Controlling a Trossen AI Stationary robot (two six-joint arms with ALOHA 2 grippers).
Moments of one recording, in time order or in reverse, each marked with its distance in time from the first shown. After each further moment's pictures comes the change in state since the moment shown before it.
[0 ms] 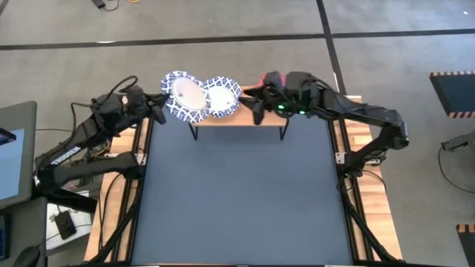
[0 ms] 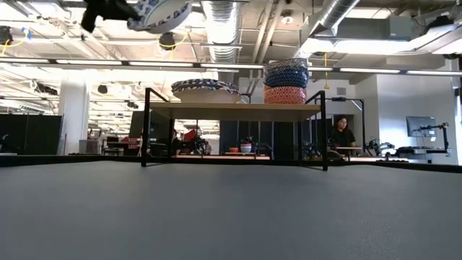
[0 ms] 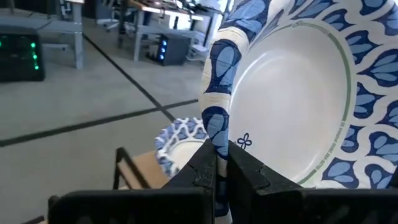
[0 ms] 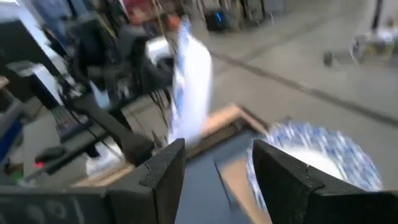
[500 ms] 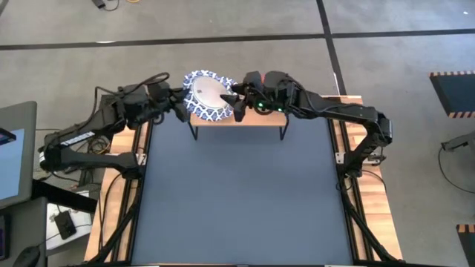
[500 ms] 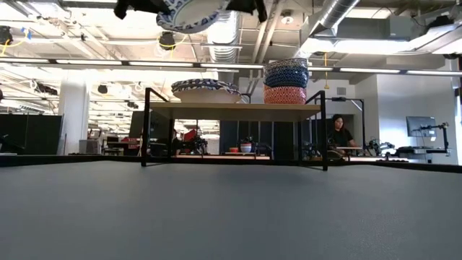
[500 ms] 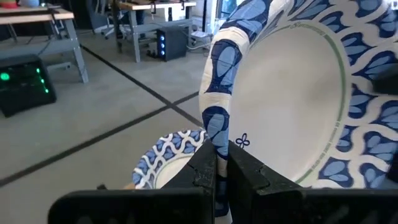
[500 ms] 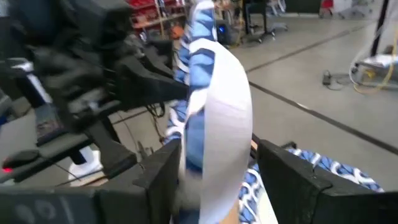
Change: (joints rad) left arm -0.169 0.306 0.224 0.012 -0.166 0.160; right arm -0.052 0.164 0.001 0.228 -0.054 -0.098
